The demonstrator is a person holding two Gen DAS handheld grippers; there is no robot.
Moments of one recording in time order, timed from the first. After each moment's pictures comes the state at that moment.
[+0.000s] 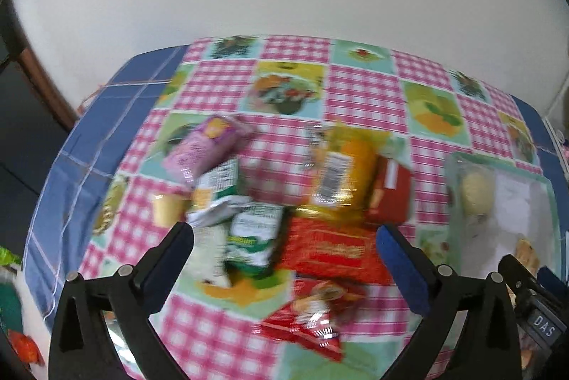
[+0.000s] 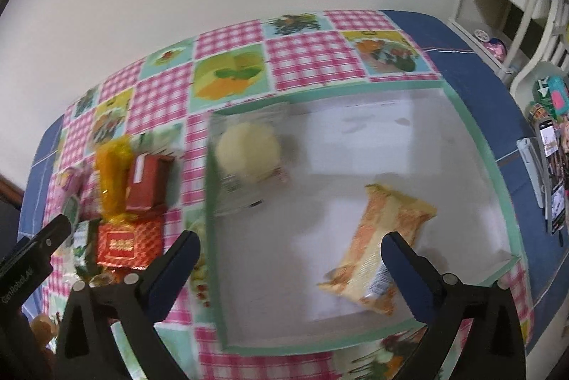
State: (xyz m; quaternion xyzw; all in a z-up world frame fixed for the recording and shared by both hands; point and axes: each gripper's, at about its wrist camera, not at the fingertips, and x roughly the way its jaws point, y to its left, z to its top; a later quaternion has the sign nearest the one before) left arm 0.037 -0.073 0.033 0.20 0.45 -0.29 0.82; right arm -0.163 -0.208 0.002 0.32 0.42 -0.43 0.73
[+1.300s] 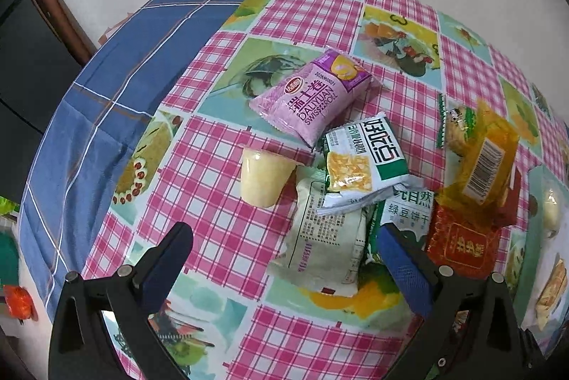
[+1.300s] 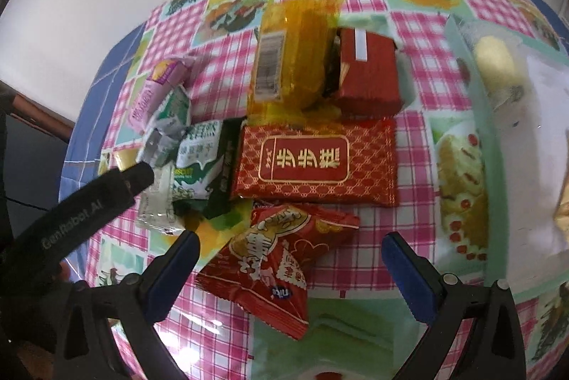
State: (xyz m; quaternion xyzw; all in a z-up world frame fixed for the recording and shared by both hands) left arm 0.138 -0.015 -0.029 0.18 0.55 -0.22 0.79; right arm -0.018 -0.106 -0.059 0.35 0.50 -0.27 0.74
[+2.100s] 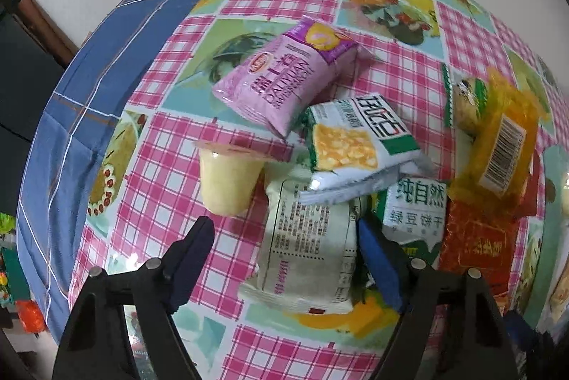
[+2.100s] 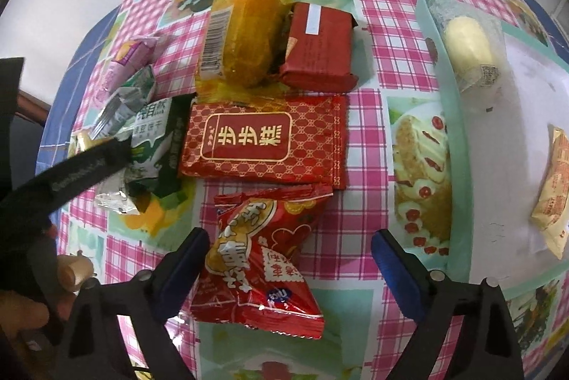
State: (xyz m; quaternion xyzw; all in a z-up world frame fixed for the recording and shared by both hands) left arm 0.145 -0.044 -0.061 0.21 0.56 -0.22 0.77; right arm -0.044 -0.123 -0.069 0.33 0.54 -0.28 0.72
